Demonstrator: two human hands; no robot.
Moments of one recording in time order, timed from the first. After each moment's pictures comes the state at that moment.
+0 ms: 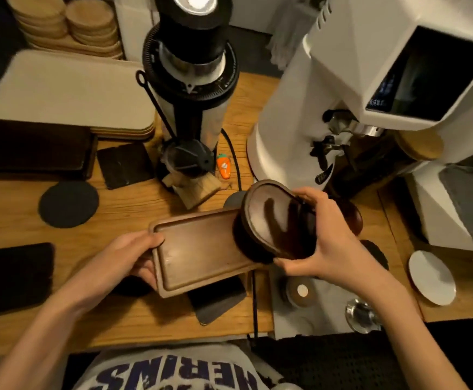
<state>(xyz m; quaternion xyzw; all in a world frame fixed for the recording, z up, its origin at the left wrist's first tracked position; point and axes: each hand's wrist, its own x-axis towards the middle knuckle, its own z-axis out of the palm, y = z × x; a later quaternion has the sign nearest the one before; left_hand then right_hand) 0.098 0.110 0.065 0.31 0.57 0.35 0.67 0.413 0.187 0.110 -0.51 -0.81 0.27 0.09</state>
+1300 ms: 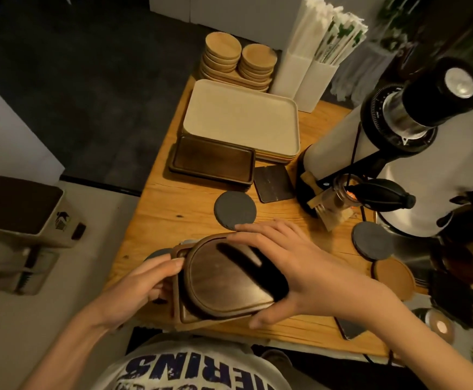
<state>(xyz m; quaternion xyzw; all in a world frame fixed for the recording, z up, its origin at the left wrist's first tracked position) -0.158 -0.015 0.041 0.28 0.57 0.37 0.67 0.089 0.111 0.126 -0.21 -0.94 0.24 -0.06</state>
